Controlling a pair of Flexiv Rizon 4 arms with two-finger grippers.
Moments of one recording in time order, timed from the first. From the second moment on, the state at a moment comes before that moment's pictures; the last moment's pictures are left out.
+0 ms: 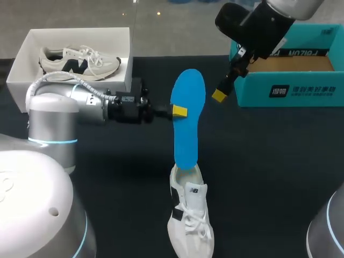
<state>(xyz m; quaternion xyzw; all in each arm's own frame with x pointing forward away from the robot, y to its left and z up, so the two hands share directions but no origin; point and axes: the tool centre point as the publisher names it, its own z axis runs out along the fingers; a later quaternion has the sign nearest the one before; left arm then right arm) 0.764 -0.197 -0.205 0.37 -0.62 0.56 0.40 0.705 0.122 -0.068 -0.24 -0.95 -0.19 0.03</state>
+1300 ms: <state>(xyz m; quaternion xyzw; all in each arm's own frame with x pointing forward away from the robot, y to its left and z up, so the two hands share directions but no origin) 0.810 -0.219 -0.215 0.39 -0.61 0.55 0.42 0.717 0.139 -0.067 -0.25 -0.95 -0.17 0.03</state>
